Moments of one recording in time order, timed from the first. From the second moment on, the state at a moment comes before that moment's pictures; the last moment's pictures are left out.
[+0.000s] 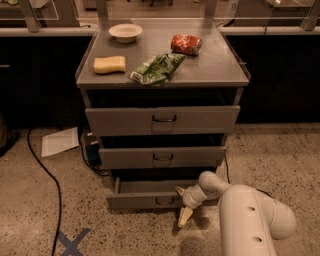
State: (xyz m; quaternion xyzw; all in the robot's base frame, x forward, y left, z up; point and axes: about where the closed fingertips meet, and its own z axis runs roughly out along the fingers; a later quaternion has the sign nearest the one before) arm 0.615 -0.101 0.170 -0.68 0.67 0.22 0.21
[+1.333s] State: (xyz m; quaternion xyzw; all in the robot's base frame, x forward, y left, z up) arm 0.555 -0.114 0.180 -0.67 0.67 0.27 0.18
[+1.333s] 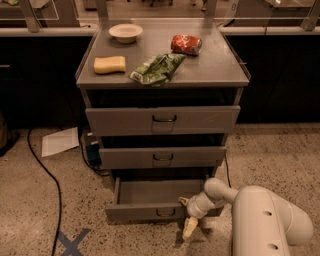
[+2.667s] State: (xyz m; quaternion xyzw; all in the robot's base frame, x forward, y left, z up) arm 0.473 -0.120 0.193 -0.63 0.68 0.32 0.15
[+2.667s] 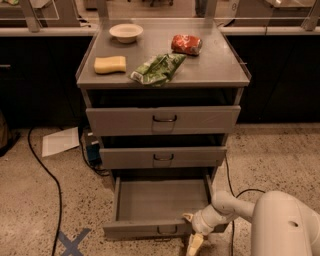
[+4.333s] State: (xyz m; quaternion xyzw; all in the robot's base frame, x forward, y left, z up) arm 0.440 -0.124 0.216 -0.61 0.70 0.36 0.13
